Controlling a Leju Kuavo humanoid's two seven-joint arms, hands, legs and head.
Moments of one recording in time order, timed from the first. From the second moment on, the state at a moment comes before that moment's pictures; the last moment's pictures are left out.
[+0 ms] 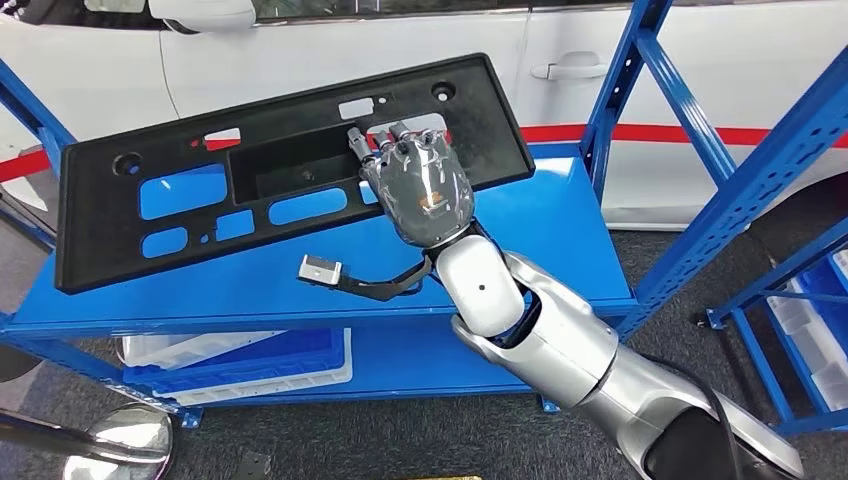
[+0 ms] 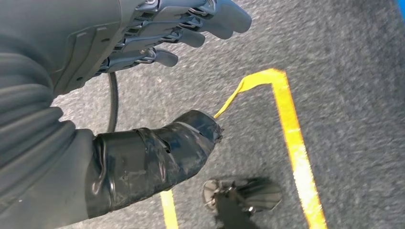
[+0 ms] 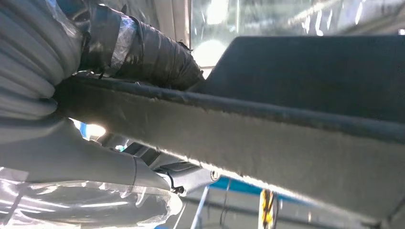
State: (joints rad) left arm -0.08 0.03 -0.65 -0.26 0.49 0.39 -0.19; right arm -0.87 -0.04 0.91 -1.35 1.40 -0.18 0.49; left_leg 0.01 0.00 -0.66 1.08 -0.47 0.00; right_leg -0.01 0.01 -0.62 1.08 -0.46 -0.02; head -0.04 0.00
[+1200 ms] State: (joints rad) left arm -0.09 0.03 -0.70 -0.25 0.52 0.42 -0.15; right arm -0.82 -0.02 0.81 -1.50 1.27 -0.30 0.45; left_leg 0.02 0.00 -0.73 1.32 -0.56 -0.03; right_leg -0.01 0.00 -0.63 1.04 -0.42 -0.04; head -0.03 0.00
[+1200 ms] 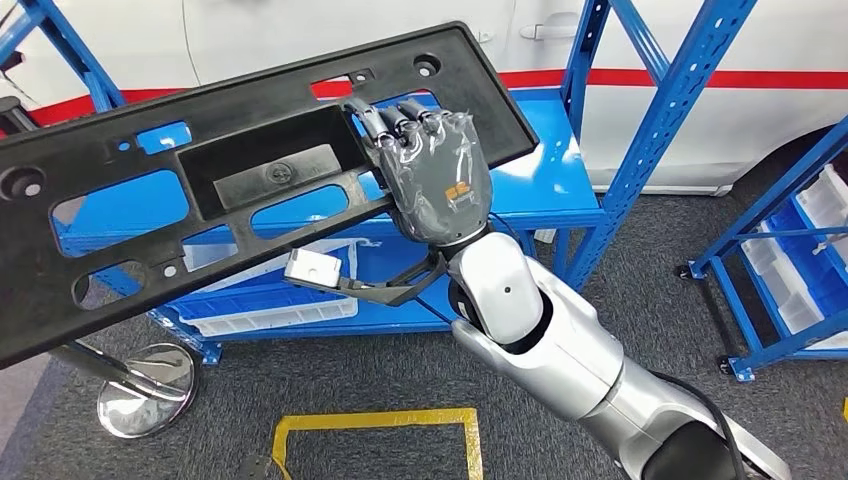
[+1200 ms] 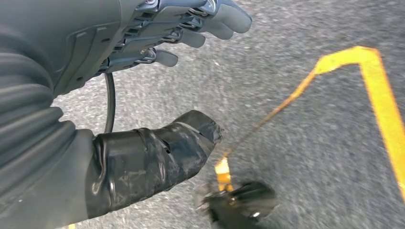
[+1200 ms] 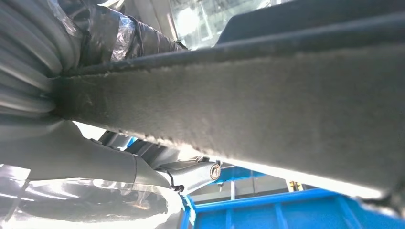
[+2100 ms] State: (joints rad) left arm -0.09 0.09 -0.70 -0.25 0.63 0.43 -0.08; right arm -0.83 -0.01 0.82 -1.51 1.24 -0.25 0.46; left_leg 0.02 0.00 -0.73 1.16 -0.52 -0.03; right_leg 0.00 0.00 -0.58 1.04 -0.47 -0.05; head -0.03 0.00
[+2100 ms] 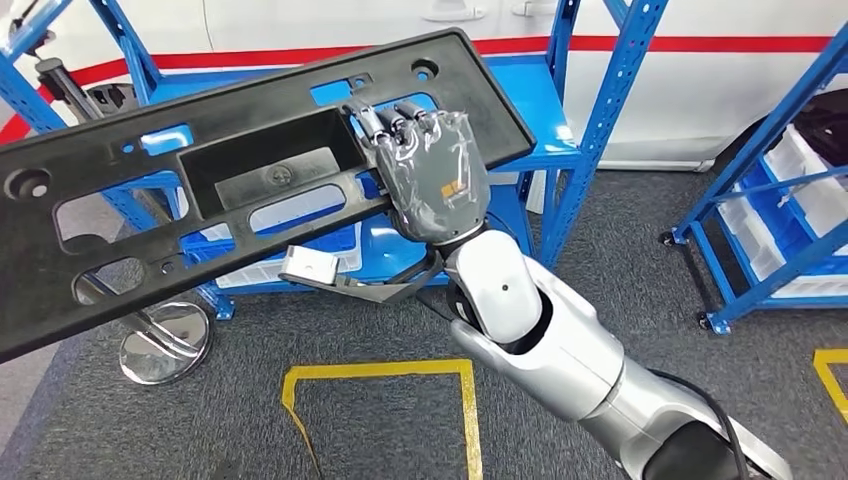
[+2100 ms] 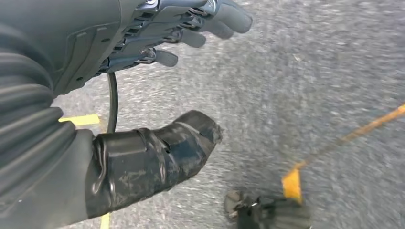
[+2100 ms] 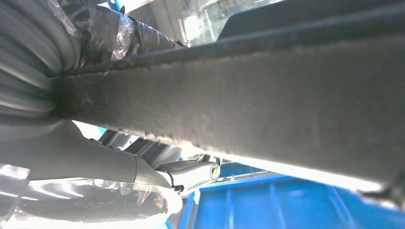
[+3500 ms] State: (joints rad) left arm -0.09 0.08 -0.70 -0.25 0.61 0.42 -0.08; right arm -0.83 -0.01 0.83 -1.50 1.30 -0.28 0.46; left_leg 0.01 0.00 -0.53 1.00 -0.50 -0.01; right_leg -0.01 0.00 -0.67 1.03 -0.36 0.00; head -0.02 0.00
